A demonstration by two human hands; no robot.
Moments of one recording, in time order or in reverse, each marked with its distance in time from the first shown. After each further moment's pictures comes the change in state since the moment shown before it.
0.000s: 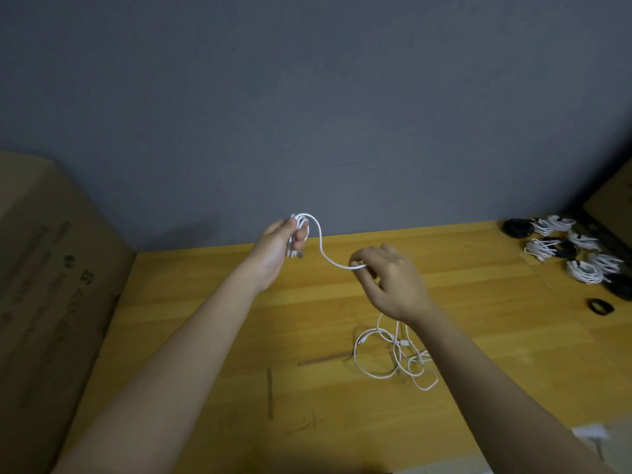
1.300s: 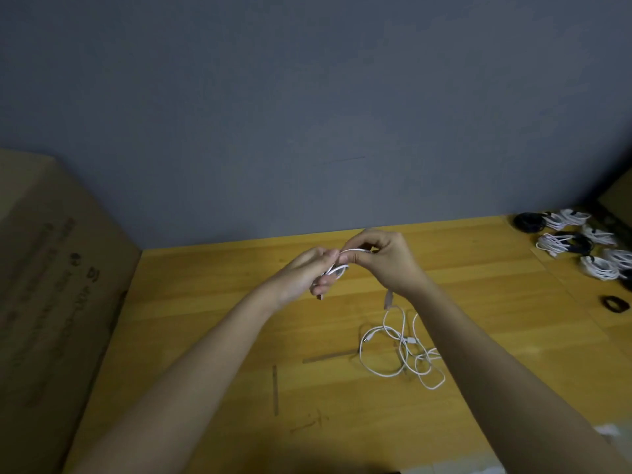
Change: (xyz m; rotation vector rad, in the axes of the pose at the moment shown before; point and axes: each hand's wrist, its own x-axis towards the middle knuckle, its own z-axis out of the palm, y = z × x) left_hand -0.027 -0.015 0.017 0.176 -0.453 -0.014; right_hand 0.035 0.005 0.011 0.741 -0.061 0.269
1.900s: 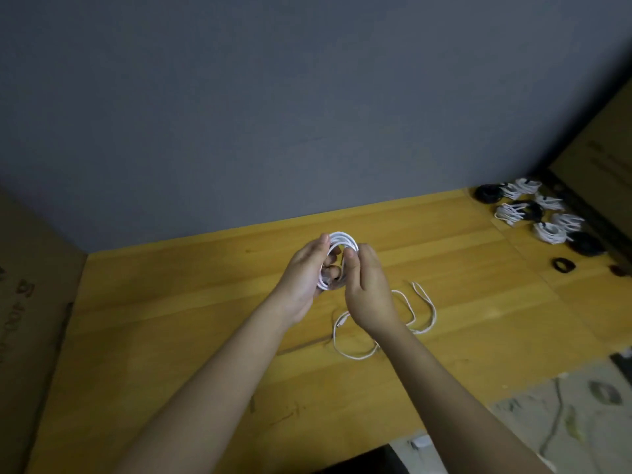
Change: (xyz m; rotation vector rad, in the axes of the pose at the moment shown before) left_hand 0.034 -0.010 0.060 -0.474 0.256 -0.111; right_hand -0.055 0.026 0.022 -0.241 0.396 0.107
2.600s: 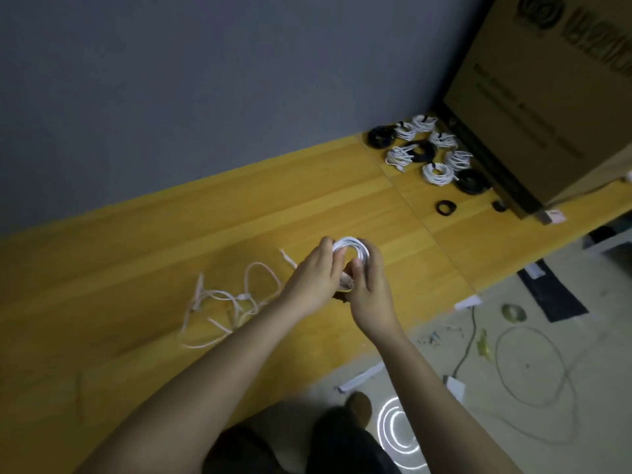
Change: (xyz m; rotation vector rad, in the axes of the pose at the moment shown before) left_hand 0.081 -0.152 0.277 1.053 -0.146 0.163; right_hand -0.042 0.184 -0.254 0.202 0.046 0.395
